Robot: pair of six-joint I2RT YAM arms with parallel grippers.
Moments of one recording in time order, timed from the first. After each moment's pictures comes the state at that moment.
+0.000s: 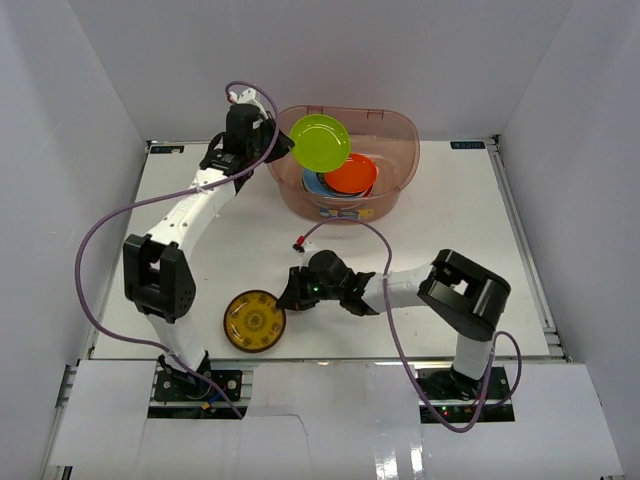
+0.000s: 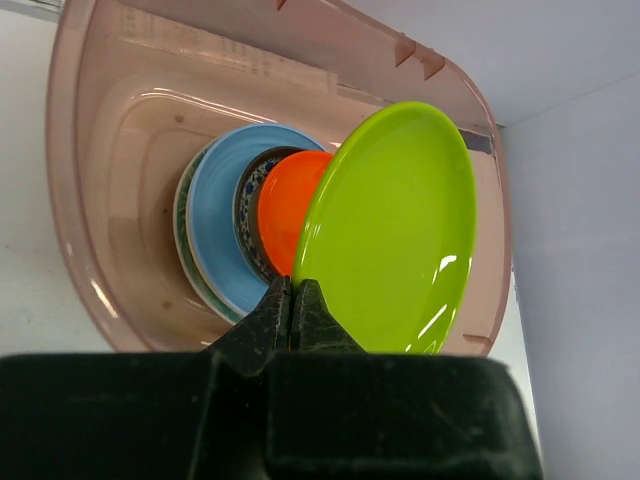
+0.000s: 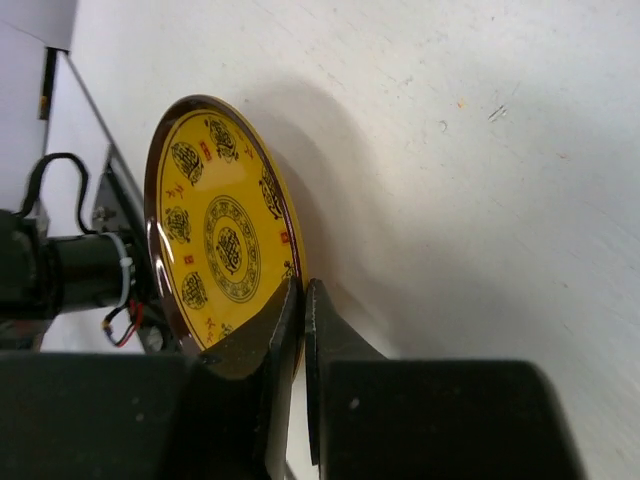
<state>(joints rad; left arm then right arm) -0.35 1.75 1.62 -0.23 0.05 -0.62 1.08 1.86 0.86 0.48 -0.22 0.77</state>
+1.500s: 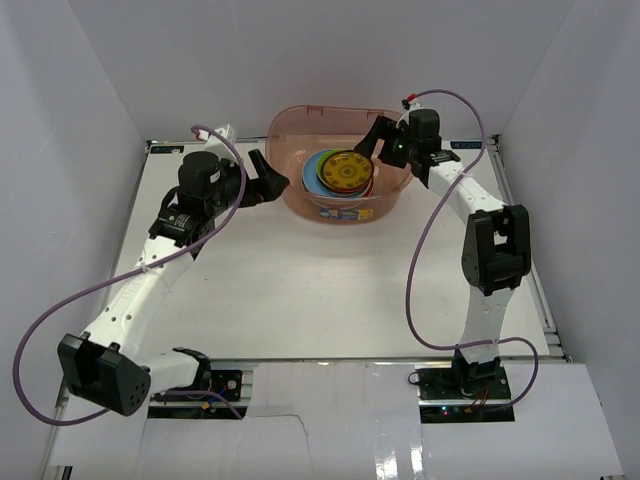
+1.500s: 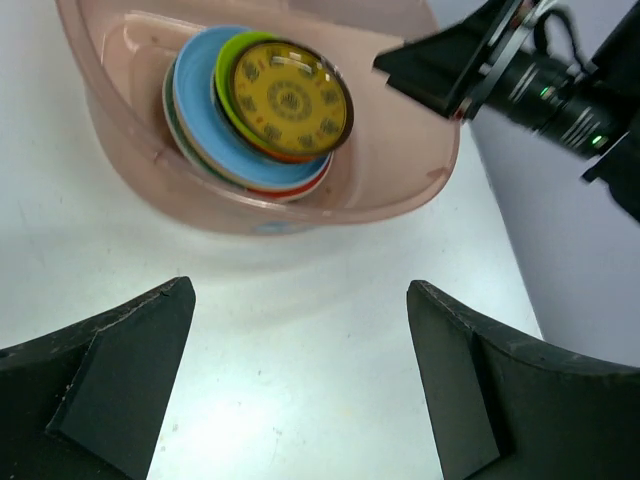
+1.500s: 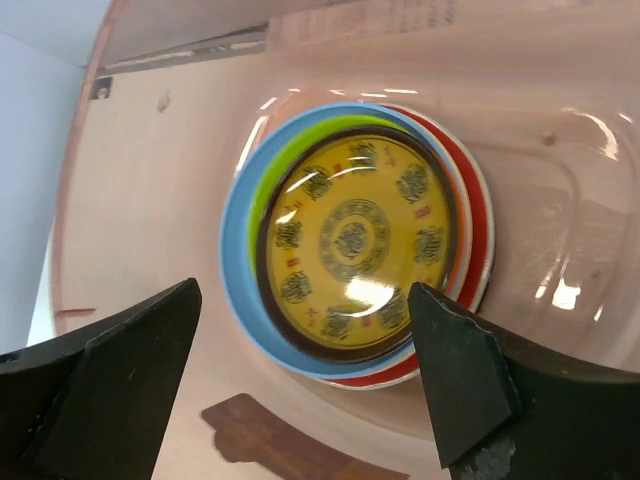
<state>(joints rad) -0.34 1.23 1.21 -0.26 0.18 -0.51 0.26 1.99 1.63 -0.08 -0.32 0.51</state>
